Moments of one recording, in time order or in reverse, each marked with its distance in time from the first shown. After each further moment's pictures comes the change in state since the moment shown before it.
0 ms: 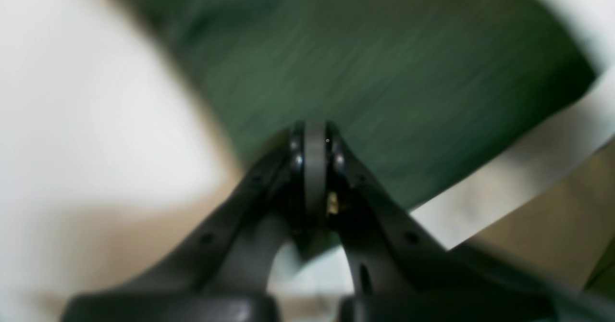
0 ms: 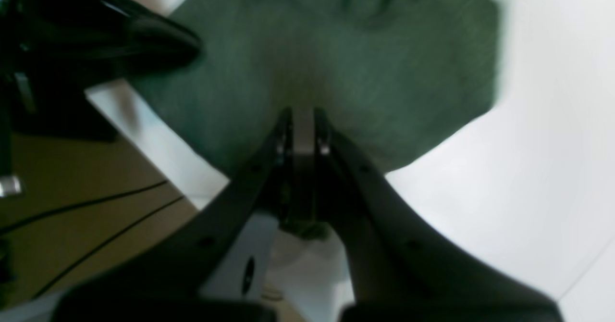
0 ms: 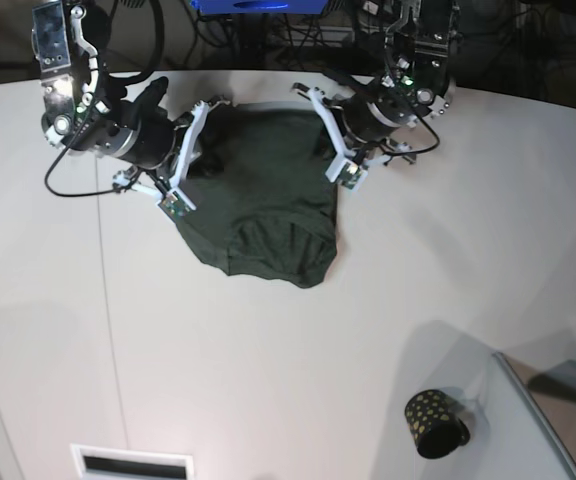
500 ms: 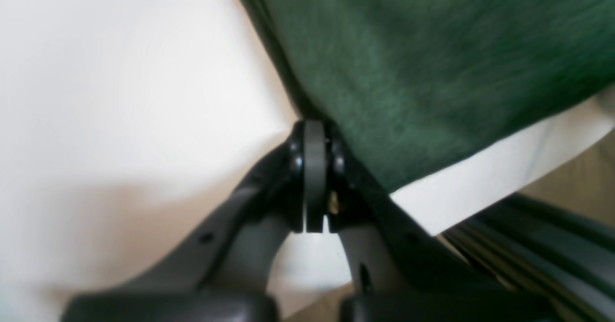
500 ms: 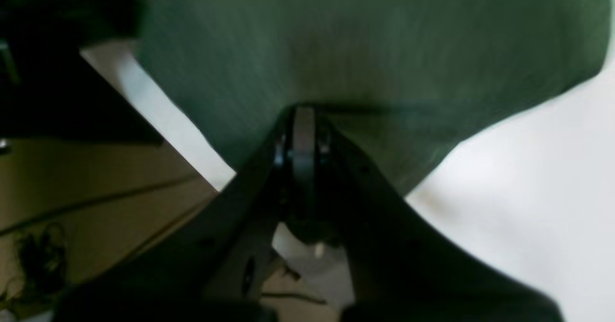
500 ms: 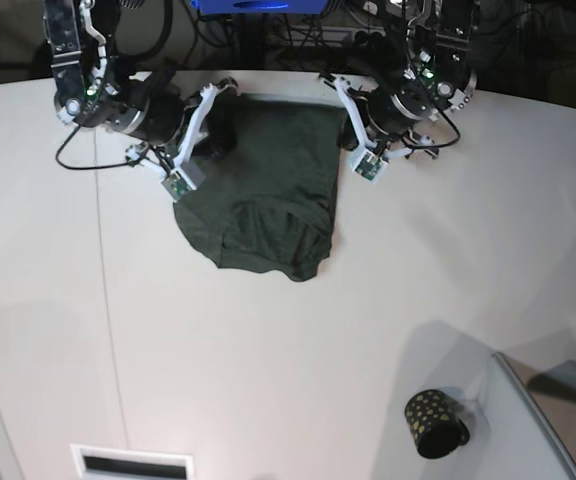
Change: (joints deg) left arm 1.6 -4.1 -0.1 3.3 -0.2 0.0 0.9; right arm -3.2 -1.1 0.3 -2.8 1.4 -0.1 5.8
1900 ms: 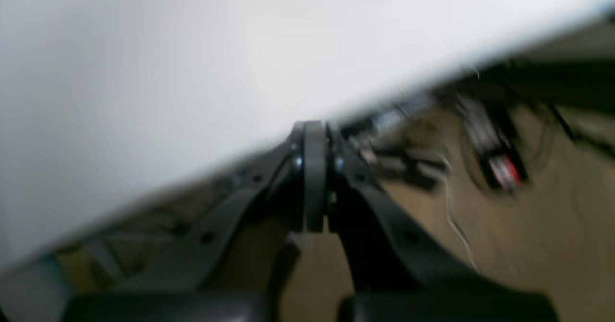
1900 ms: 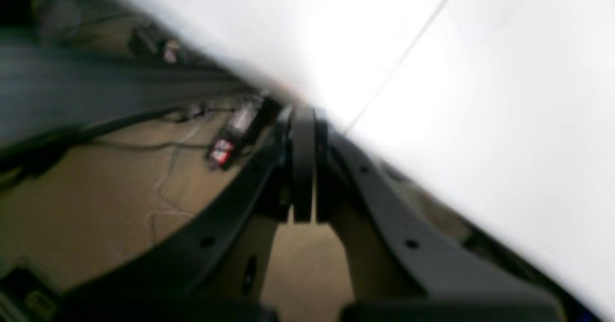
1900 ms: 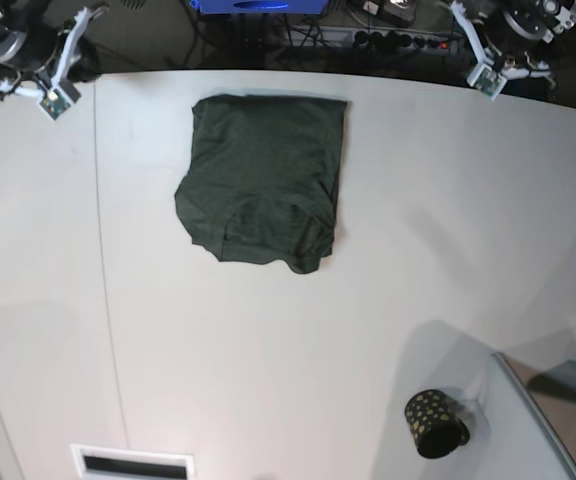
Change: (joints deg) left arm 27.3 -12.3 -19.5 11.2 -0.2 -1.2 -7.3; right arm -24.3 17.6 15.6 14.8 0.3 0.8 -0.3
